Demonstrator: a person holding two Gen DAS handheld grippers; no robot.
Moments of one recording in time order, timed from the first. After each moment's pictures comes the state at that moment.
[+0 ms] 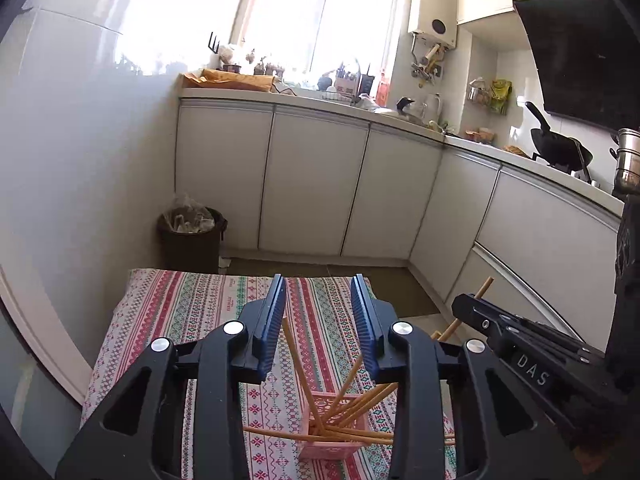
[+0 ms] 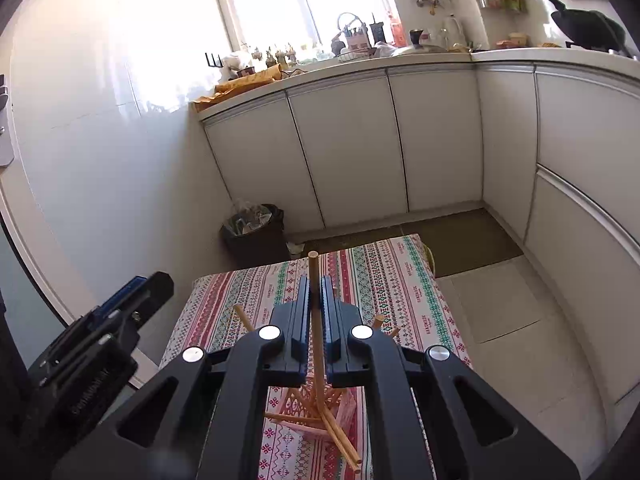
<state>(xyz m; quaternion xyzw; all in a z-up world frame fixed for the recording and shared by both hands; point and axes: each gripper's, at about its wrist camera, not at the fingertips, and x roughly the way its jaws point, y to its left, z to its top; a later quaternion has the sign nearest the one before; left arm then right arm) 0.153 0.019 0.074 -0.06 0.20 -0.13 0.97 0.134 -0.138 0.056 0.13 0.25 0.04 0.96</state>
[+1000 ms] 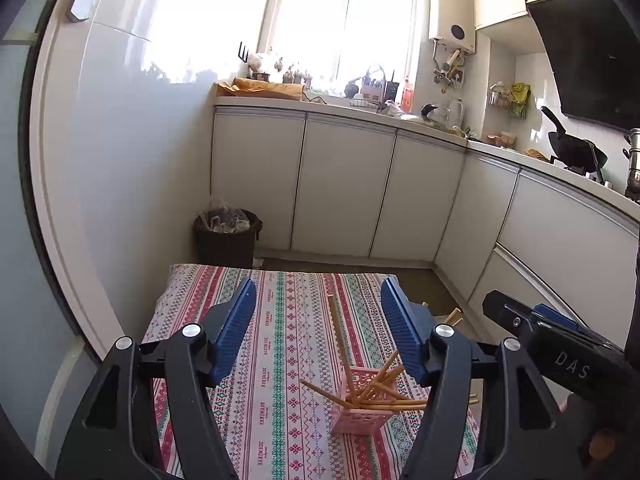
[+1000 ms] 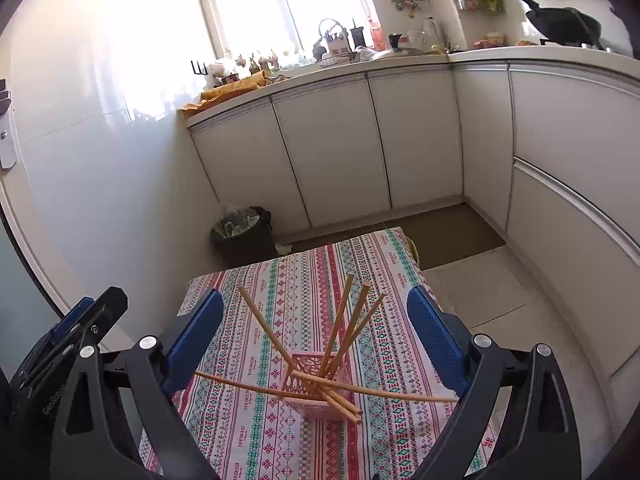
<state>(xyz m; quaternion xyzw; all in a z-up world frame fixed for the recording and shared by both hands) 0.101 0.052 0.085 -0.05 0.20 -0.08 0.98 0.083 -0.136 0.060 0.15 0.25 0.00 0.96</state>
